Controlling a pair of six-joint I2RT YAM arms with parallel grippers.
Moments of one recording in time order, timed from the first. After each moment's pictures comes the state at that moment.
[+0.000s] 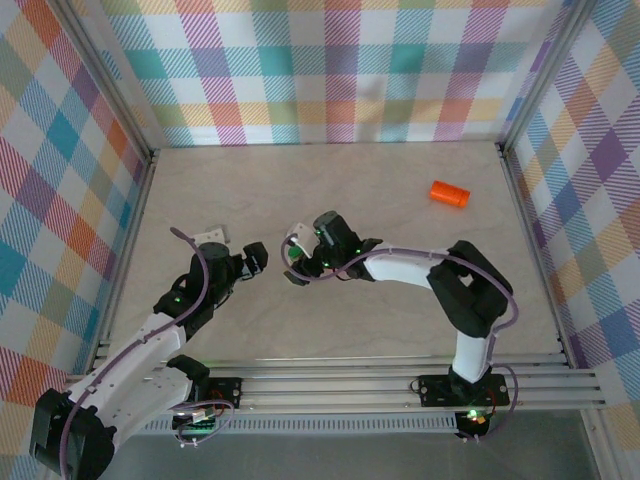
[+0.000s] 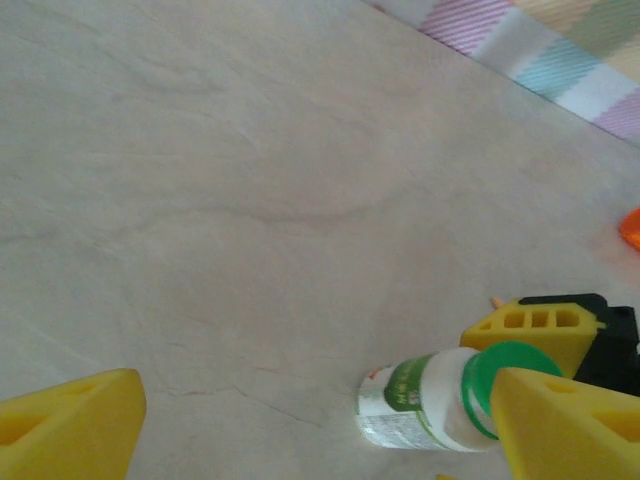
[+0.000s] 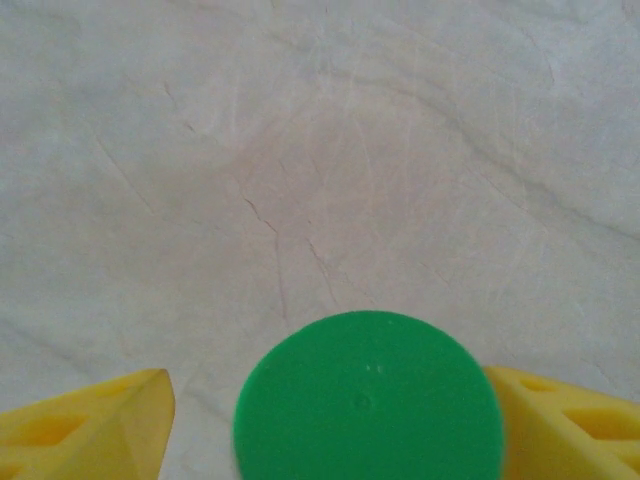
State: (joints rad) left arm -0.45 0.86 0.52 -0.20 -0.16 -0.64; right arm 0.82 1.80 1.09 0.03 -0.31 -0.13
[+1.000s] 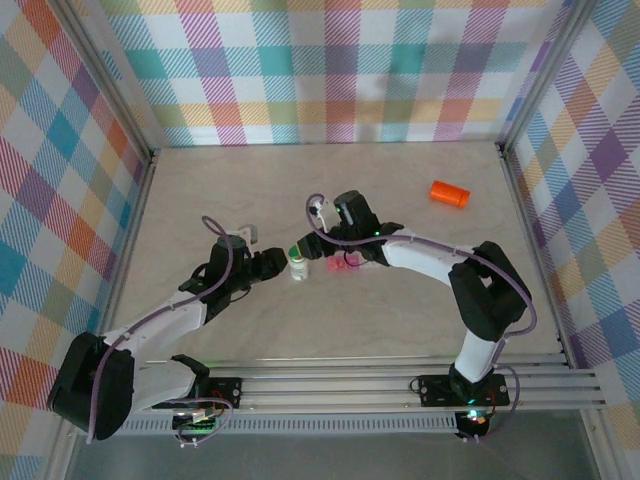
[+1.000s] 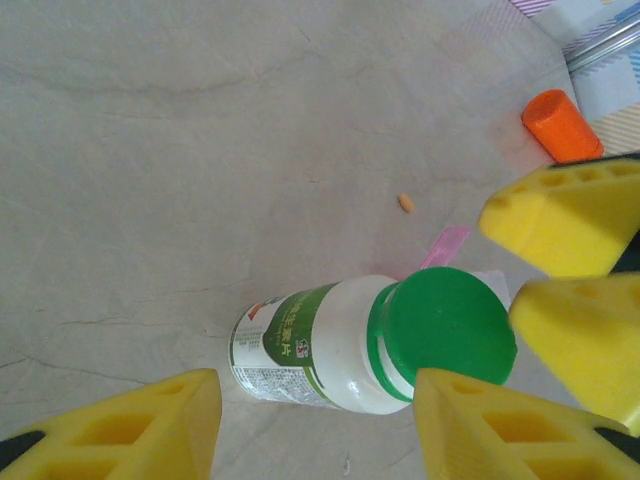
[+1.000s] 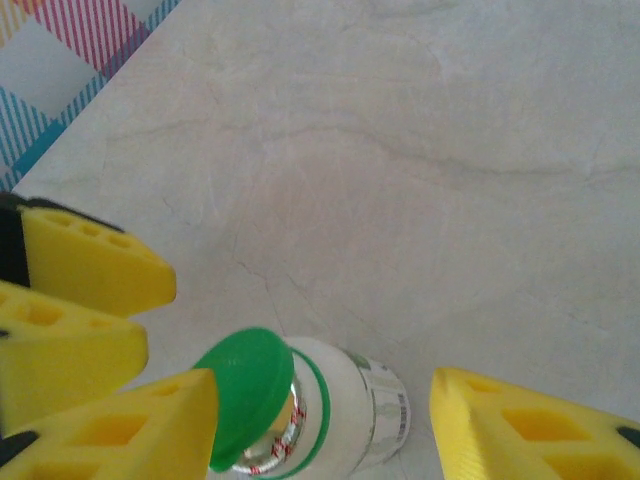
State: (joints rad) left arm -0.44 1.14 0.51 0.06 0.15 -0.71; right arm 0.71 1.75 1.12 -0.03 -0.41 0.21
